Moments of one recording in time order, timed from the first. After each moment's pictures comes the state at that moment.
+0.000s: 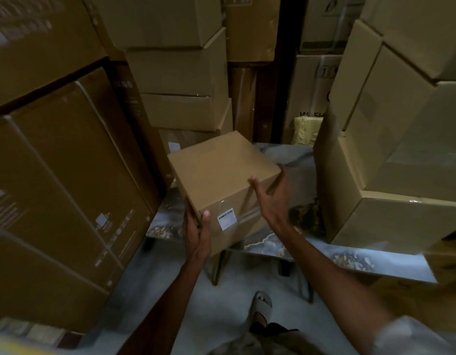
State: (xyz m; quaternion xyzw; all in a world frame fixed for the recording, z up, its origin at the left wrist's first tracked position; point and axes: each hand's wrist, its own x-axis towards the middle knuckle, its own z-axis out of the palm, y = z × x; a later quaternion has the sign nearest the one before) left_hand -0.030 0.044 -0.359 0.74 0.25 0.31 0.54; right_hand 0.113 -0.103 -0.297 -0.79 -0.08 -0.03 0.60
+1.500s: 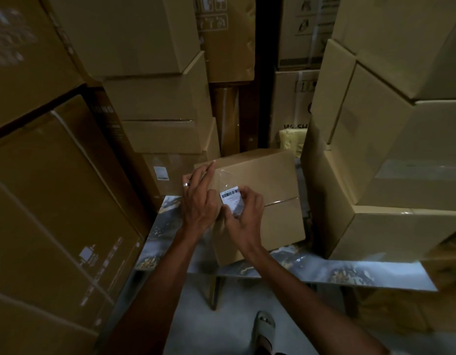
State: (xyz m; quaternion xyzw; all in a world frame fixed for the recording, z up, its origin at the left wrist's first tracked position) left_hand 0.073 0.064 -0.231 0.89 0.08 0.35 0.26; right_hand 0.086 -0.054 -0.280 -0.77 -0.15 -0.12 0.61
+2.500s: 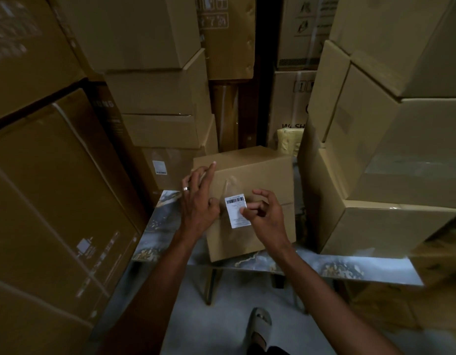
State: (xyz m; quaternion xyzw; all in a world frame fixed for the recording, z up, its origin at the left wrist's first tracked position) left_hand 0.053 0.055 -0.249 0.93 0.11 0.28 0.21; right_hand 0.078 -0.128 -0.257 -0.67 -0.11 0.06 0.73
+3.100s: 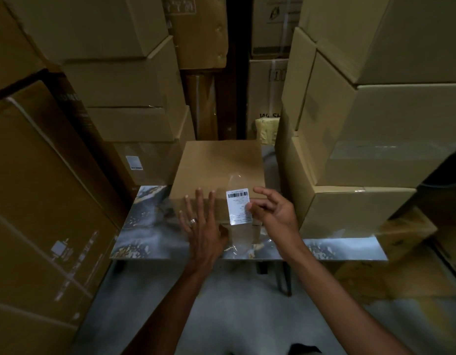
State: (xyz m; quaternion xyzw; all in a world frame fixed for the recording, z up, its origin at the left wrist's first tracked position) left_hand 0.031 -0.032 -0.338 0.95 0.15 0.23 0.12; right_hand 0.072 -0.208 -0.249 -0.65 -0.10 0.08 0.75
